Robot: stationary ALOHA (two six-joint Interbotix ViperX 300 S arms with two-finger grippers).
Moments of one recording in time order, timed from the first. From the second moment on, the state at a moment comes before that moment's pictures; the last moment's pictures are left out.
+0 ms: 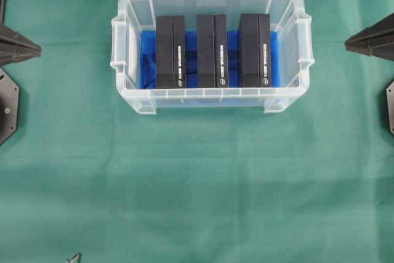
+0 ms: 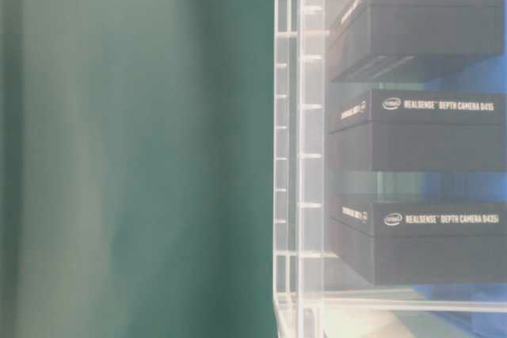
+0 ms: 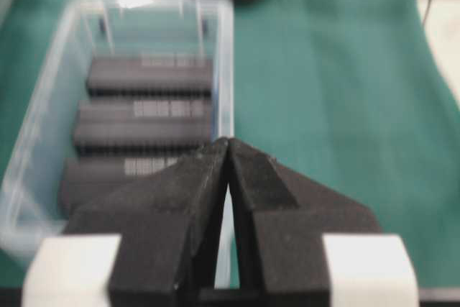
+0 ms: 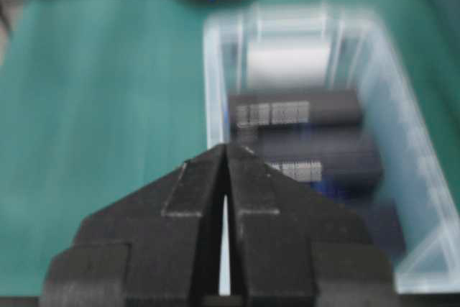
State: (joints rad) left arm -0.01 -0.96 0.63 0.02 0.67 -0.04; right arm -0.02 -0.87 0.60 0.00 0.68 0.19
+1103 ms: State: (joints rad) left arm -0.07 -0.80 0.47 0.02 1.44 -0.12; right arm -0.02 -0.69 0.45 -0.03 1.55 0.58
